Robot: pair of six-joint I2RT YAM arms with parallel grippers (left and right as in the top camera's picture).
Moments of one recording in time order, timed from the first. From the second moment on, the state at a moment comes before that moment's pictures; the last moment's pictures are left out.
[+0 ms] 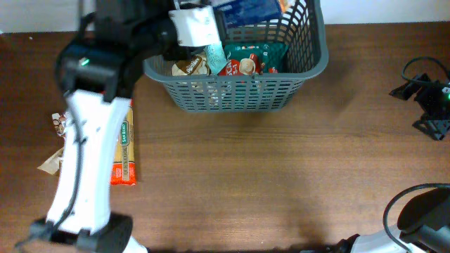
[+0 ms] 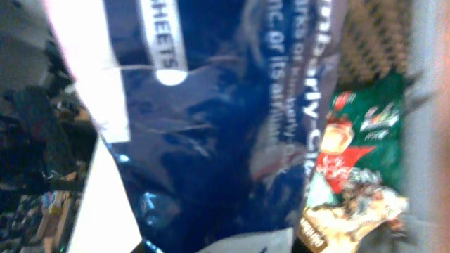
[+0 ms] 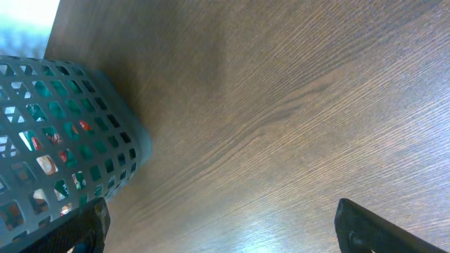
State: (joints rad) left arm -0.27 1.76 2.21 -0.94 0.38 1.16; right arm -0.61 1.75 1.72 -1.30 -0.45 0.24
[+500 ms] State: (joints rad) left arm -0.32 2.14 2.20 -0.71 -0.02 1.24; right arm -0.61 1.75 1.72 -1.30 -0.45 0.24
